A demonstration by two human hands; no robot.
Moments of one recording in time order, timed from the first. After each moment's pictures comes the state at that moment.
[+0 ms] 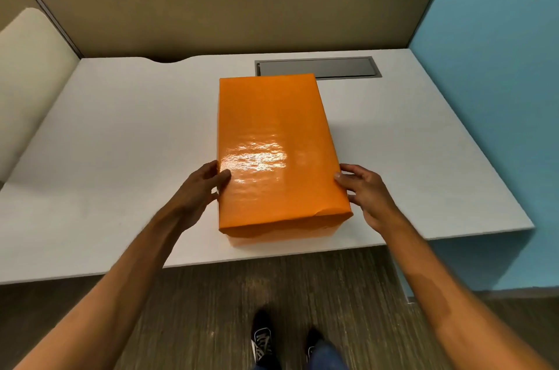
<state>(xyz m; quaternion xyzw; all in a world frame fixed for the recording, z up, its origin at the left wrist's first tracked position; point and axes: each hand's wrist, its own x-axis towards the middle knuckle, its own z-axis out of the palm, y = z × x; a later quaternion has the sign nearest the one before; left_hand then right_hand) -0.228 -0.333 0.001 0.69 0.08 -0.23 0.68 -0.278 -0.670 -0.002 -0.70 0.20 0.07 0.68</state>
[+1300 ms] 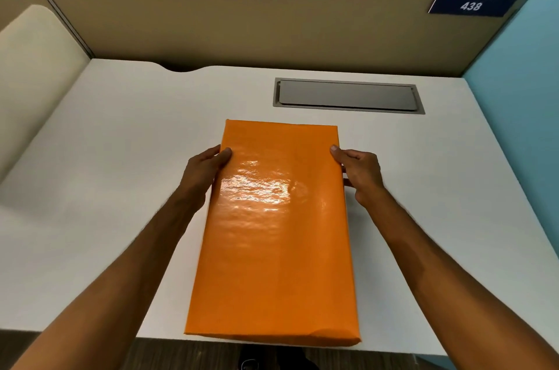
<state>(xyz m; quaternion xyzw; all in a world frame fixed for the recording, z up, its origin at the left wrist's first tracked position) -0.048 -0.366 -0.011 0.72 0.20 -0.08 0.66 -0.033 -0.679 -0.018 -0.75 0.22 0.06 0.62</state>
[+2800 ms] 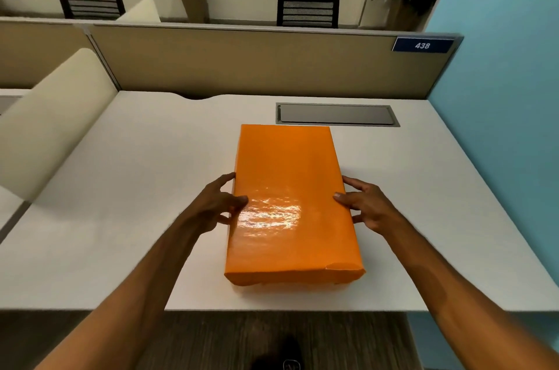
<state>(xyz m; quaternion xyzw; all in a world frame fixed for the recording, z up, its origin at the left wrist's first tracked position) -0.164 -0.336 0.028 0.74 0.13 -0.24 0.62 -0.170 -0.680 0.006 -0.73 0.16 0.16 0.65</state>
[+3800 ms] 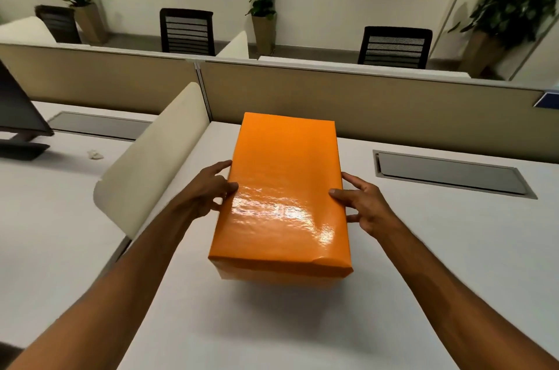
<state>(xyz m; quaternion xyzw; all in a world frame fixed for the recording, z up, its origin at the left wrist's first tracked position) -0.018 -0.058 0.077 0.75 0.21 -0.14 0.61 0.013 -0.391 0.036 -0.70 0.11 0.16 0.69</state>
